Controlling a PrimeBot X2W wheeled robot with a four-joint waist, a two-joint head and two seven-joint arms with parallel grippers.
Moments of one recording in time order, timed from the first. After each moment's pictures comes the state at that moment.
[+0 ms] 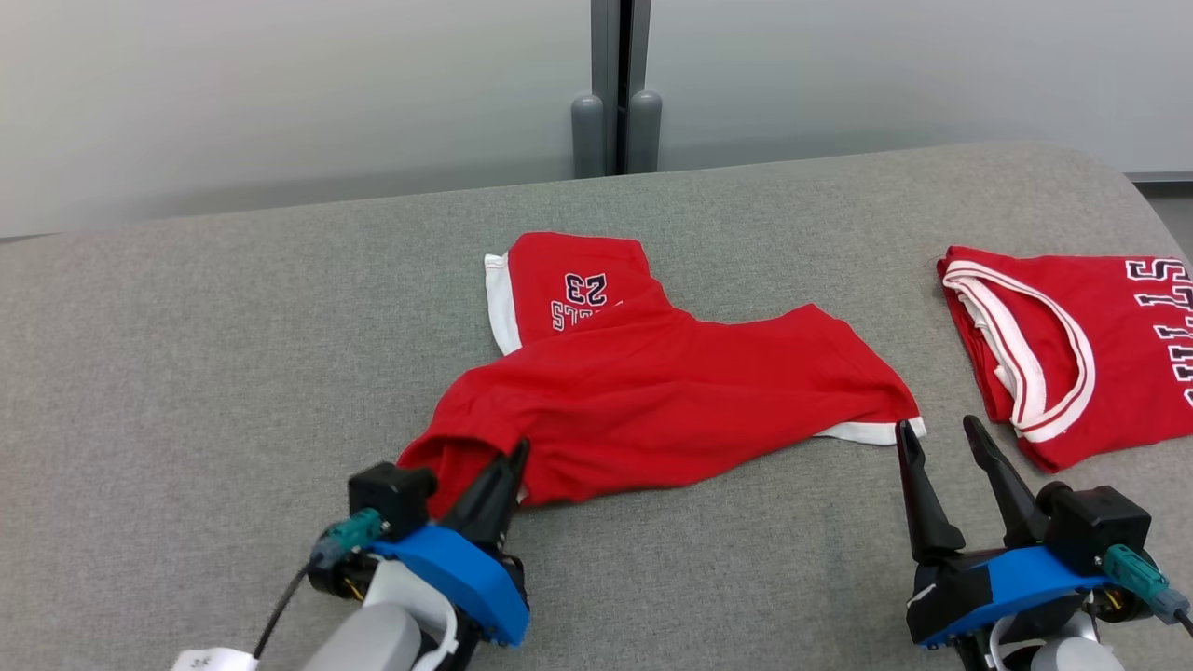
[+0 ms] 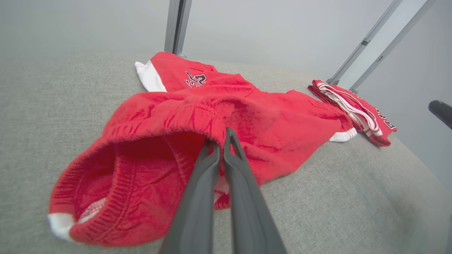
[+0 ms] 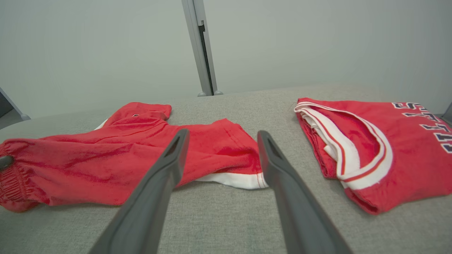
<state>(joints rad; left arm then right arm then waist) -0.32 0.17 -0.62 0.54 -0.67 -0.13 -0.18 -0.08 -0.05 -0.02 0.18 0.19 0.13 -0.13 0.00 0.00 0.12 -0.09</state>
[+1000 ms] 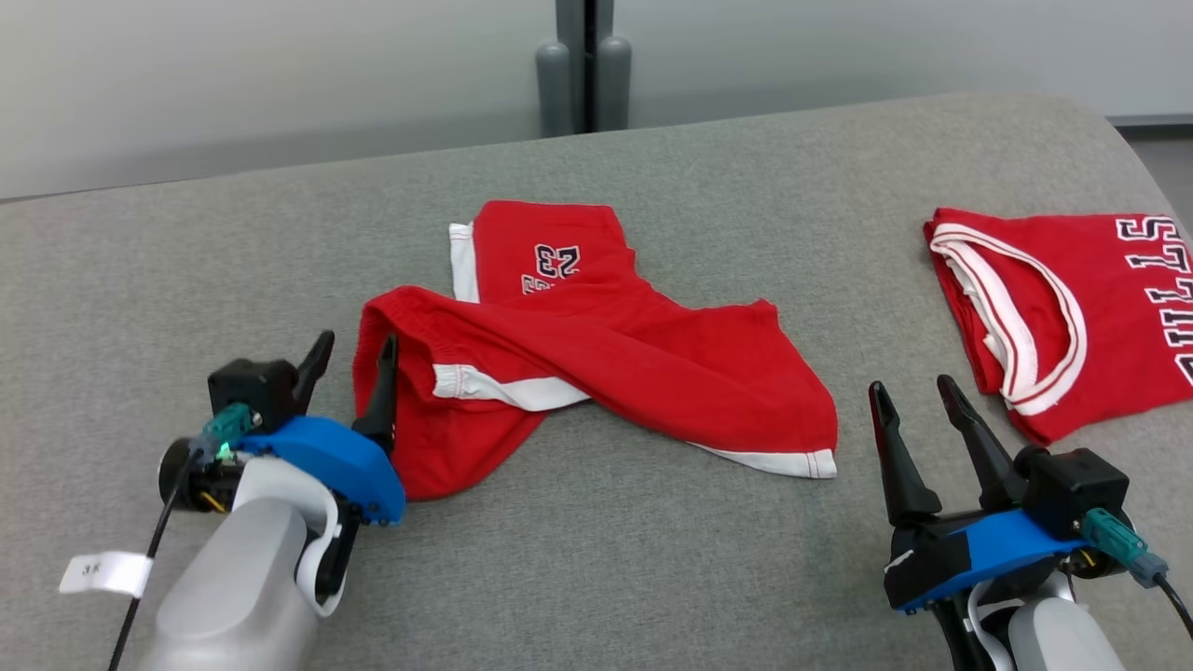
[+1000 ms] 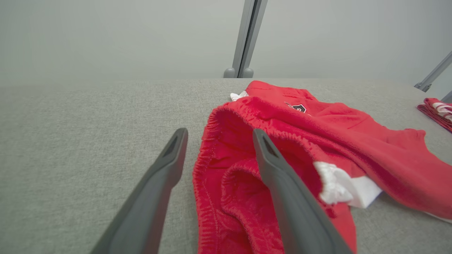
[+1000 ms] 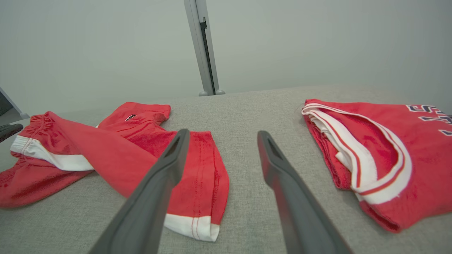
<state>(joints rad) -0.58 0.24 -0.52 0.84 -0.63 -0.08 -0.25 -0.16 -0.05 0.03 0.21 0.20 0.13 -0.15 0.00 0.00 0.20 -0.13</state>
